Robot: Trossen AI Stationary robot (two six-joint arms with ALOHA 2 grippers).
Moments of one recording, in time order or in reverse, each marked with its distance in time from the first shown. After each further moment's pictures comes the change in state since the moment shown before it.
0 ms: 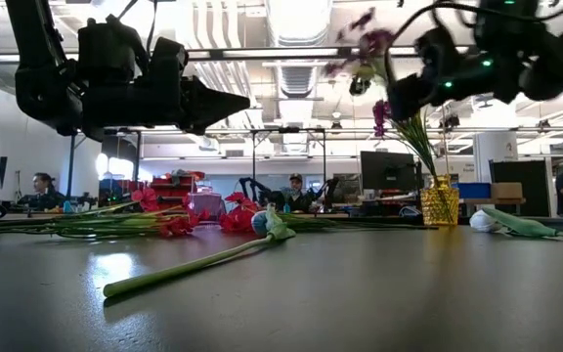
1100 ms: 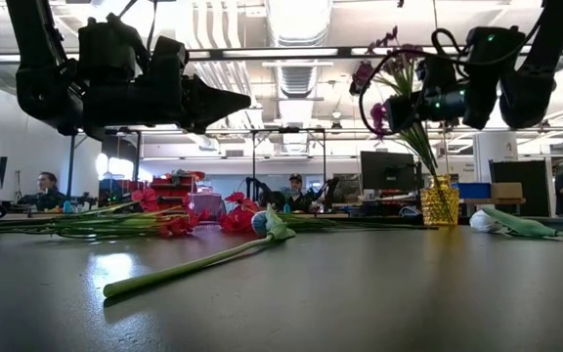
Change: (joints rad) left arm -0.001 0.000 0.005 0.001 0.000 -0.003; right arm -0.282 0.275 0.033 0.394 -0.009 0.058
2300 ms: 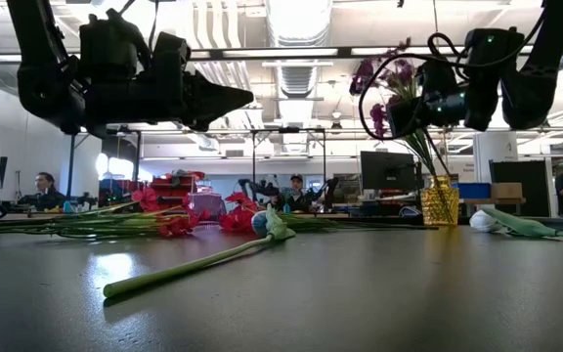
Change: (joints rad) left arm -0.014 0.000 0.014 -0.008 0.002 -0.001; right arm 0.028 0.005 -0.014 -0.023 0.071 -0.030
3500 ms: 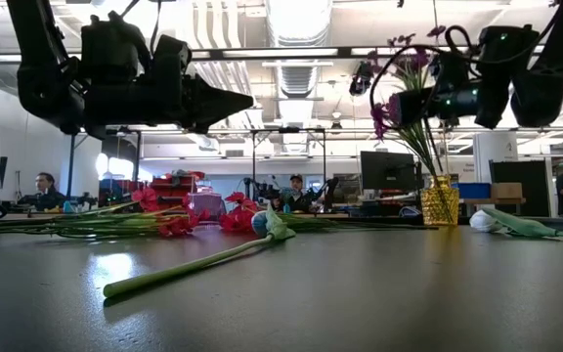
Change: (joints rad) left arm -0.002 0.000 -0.002 -0.023 0.000 0.009; right arm -0.086 -0.073 -0.037 0.023 -0.155 0.118
